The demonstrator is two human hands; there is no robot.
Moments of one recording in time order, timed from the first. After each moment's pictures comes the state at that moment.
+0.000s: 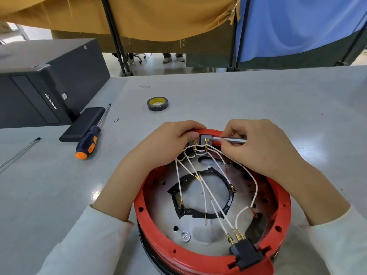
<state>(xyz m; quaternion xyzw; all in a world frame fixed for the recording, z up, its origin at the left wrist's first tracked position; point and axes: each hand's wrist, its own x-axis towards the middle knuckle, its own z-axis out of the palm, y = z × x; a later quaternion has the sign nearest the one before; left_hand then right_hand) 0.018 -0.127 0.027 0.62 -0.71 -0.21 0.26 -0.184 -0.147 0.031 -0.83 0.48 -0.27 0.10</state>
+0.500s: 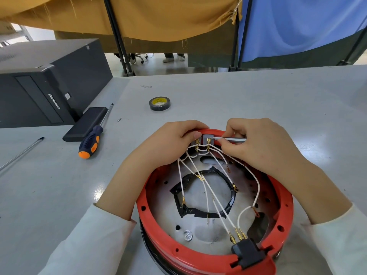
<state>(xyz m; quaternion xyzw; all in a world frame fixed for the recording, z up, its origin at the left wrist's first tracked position) 0.017 -0.126 0.027 0.62 -0.72 -0.21 0.25 -0.181 -0.149 0.032 -0.84 0.48 -0.25 0.08</state>
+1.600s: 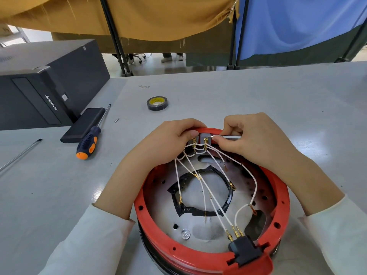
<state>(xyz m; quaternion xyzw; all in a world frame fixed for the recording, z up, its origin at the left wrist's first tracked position) 0.017 -0.128 0.027 0.61 -0.72 -0.21 0.25 -0.184 -0.160 0.030 -0.85 0.42 -0.29 0.13</state>
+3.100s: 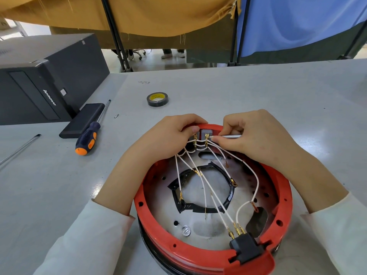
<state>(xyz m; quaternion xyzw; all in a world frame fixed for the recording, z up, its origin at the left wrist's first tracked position) 0.014 -0.128 0.029 0.61 -0.71 -0.22 0.26 -0.183 -0.159 0.029 -0.86 0.40 -0.28 0.14</state>
